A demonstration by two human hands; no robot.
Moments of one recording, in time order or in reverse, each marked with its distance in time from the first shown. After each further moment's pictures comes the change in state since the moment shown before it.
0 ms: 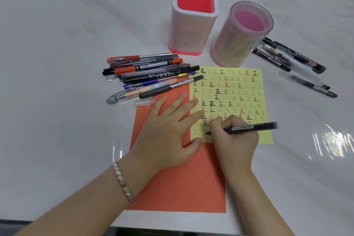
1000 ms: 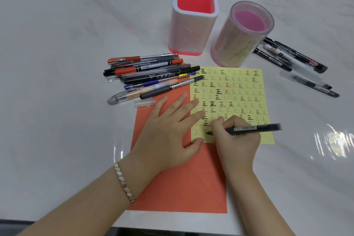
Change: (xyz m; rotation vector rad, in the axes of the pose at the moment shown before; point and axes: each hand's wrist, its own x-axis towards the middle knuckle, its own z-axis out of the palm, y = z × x) left_hand 0.000 0.000 0.000 -0.002 0.022 0.006; right_hand 0.000 0.000 0.000 0.022 -0.004 -0.012
